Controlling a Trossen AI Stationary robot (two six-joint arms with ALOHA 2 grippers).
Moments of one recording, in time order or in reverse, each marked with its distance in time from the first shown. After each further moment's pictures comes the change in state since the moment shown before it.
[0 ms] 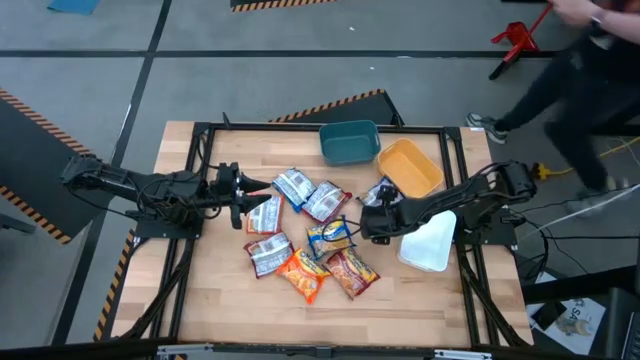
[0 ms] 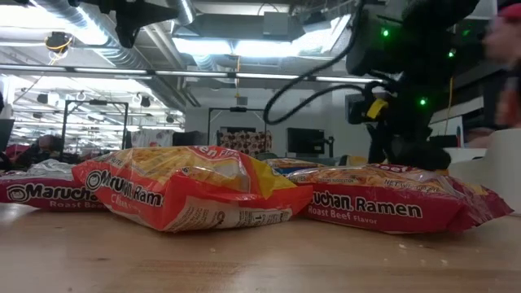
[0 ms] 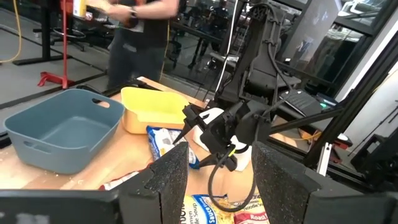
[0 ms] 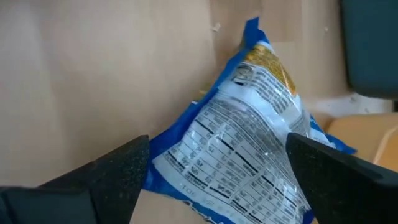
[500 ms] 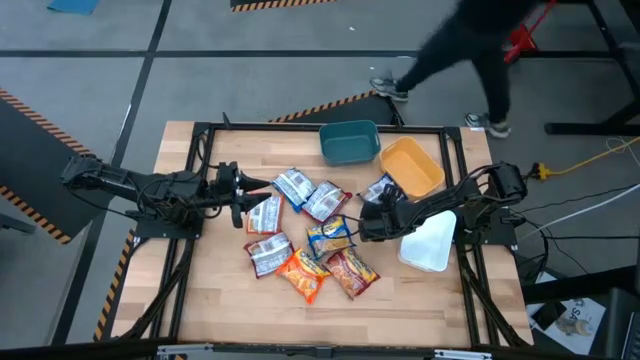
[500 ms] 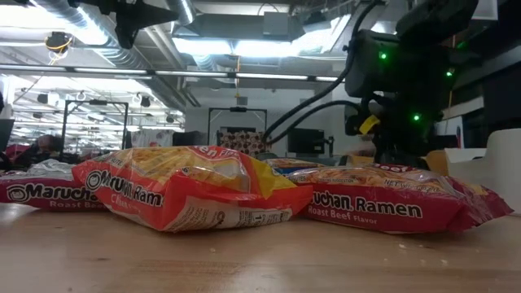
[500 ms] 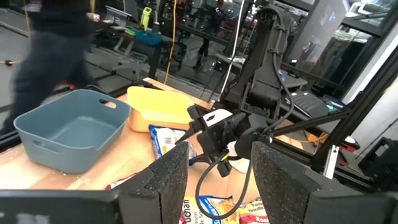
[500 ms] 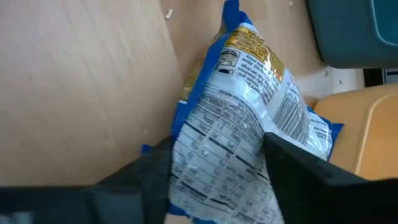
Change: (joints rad) left arm 0.000 0.000 0.000 -0.003 -0.025 0.000; right arm 0.002 0.076 0.000 -0.015 0.096 0.191
